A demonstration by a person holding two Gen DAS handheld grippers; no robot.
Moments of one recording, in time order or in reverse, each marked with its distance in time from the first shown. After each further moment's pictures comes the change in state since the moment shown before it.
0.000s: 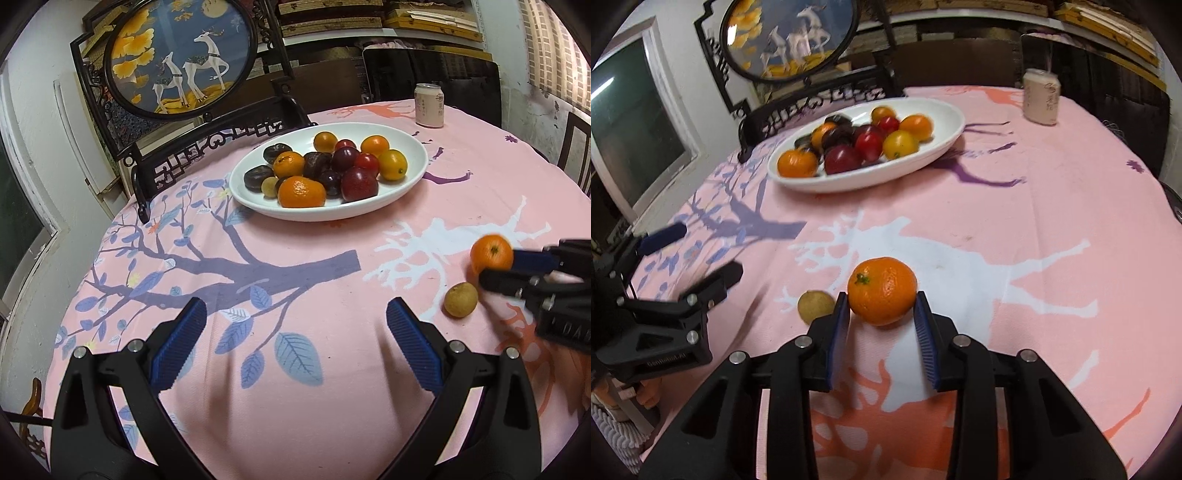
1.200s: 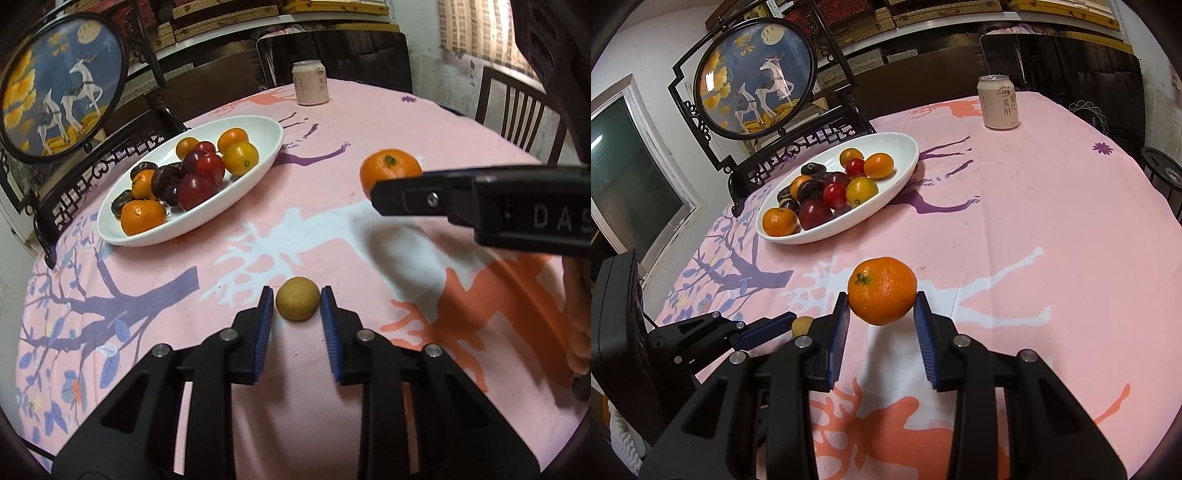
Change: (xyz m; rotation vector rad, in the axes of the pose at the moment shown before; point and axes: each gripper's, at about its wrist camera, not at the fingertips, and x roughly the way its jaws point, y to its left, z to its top) left arm 0.012 -0.081 0.004 0.198 0.026 -0.300; right arm -0.027 -0.034 0.010 0.152 -0.078 0.038
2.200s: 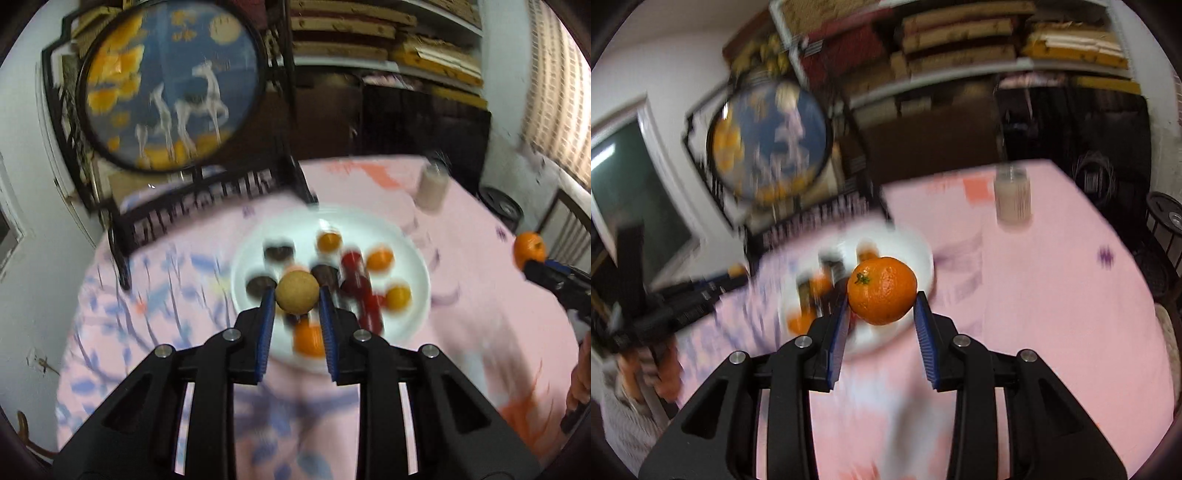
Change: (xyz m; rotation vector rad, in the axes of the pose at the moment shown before) left arm -0.045 0.160 0.114 -0.296 -0.085 0.146; right arm -0.037 0.016 0.114 -0.025 -0.184 0.030
